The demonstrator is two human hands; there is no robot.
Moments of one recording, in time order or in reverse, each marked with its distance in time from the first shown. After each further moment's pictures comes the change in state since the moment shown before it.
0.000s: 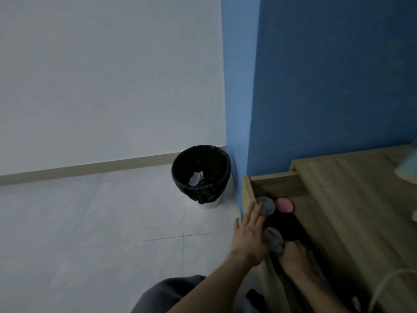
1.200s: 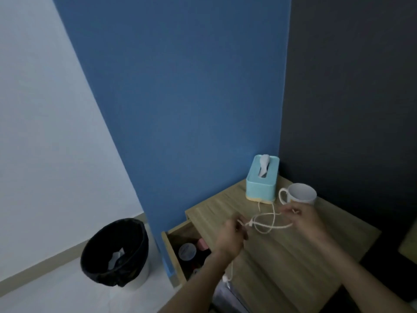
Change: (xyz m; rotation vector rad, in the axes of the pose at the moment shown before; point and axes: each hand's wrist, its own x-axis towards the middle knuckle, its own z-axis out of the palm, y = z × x) left_hand 0.023 0.242 -0.049 -0.560 -0.033 0.235; right_hand -0.094 0.200 -0.257 0.896 0.521 0.031
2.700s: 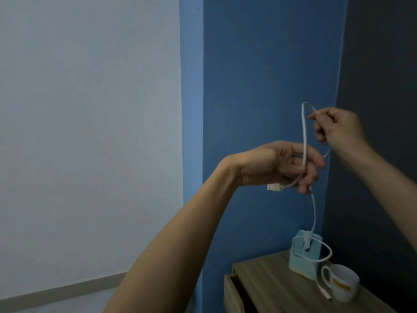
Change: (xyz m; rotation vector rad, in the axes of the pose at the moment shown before) left_hand -0.205 0.307 -0.267 -0.306 -0.732 0.668; right_hand -0.137 -0.402 -0.088 0.310 0.197 -0.861
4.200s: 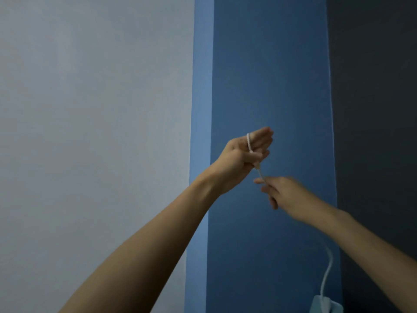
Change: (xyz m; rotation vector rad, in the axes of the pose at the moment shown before) left_hand -0.017 0.094 -0.020 0.142 0.654 0.354; right_hand -0.027 -0.068 0.042 -0.520 -0.542 -0.187
